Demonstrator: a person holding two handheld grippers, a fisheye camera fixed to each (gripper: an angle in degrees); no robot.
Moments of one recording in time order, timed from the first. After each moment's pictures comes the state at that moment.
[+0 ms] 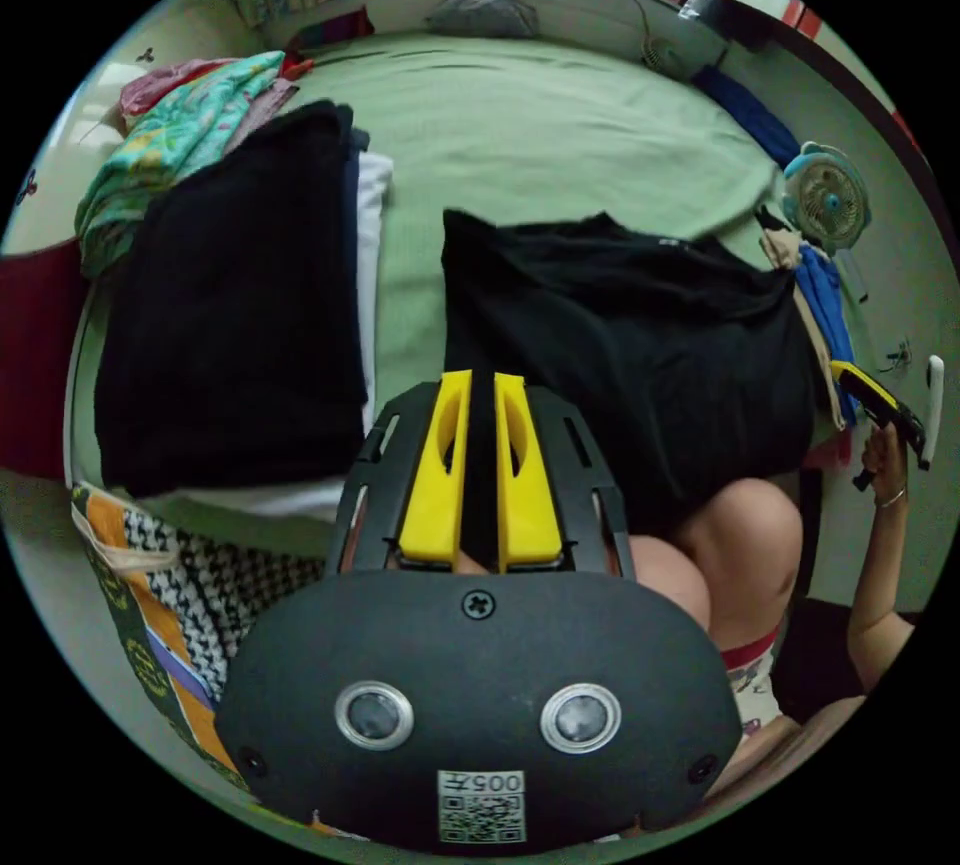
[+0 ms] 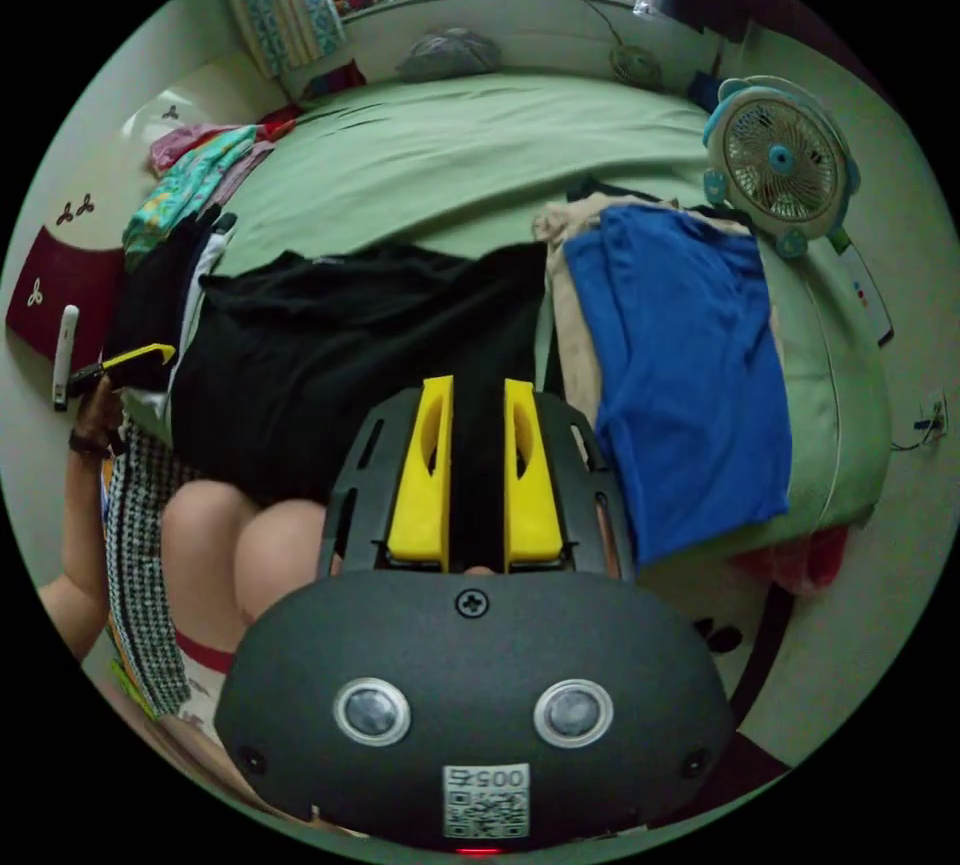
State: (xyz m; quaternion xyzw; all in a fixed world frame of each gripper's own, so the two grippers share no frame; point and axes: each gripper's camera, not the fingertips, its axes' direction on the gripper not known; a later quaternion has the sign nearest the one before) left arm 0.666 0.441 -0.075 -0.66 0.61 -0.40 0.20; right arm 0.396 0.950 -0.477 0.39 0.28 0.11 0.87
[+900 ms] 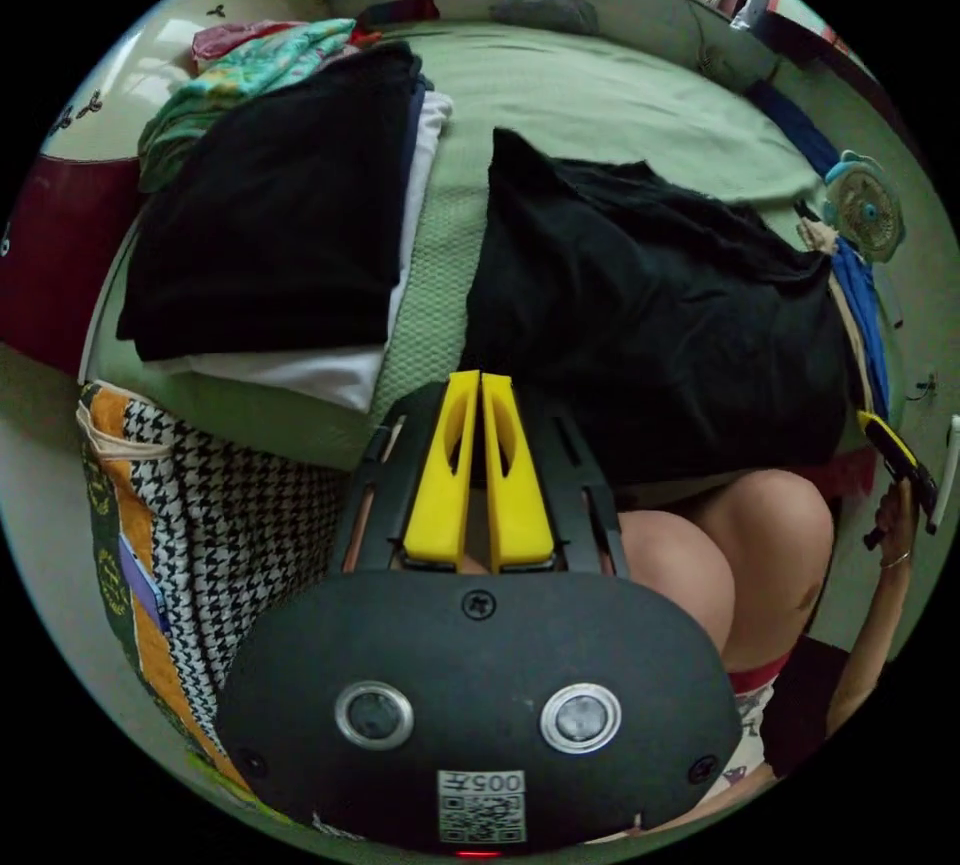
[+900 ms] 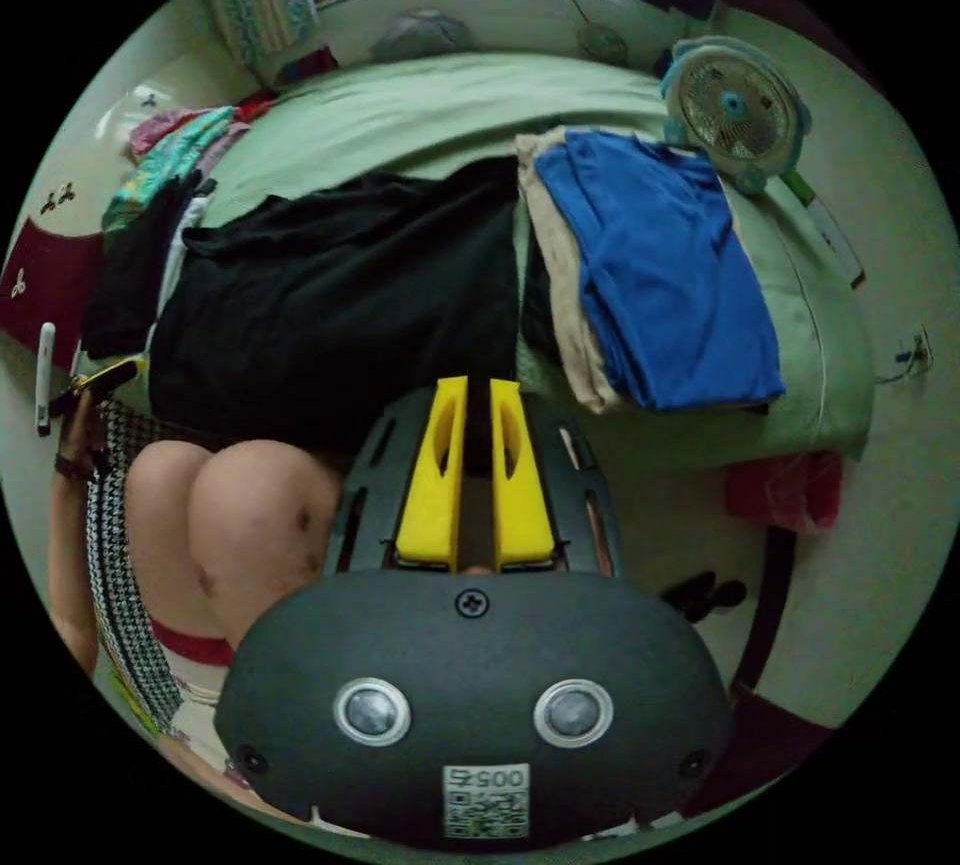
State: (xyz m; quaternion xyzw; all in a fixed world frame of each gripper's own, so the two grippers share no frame) left arm 0.815 0.337 -0.067 -0.69 0.56 -0.39 0.22; right arm 0.415 0.877 -0.484 0.38 0.30 0.13 0.86
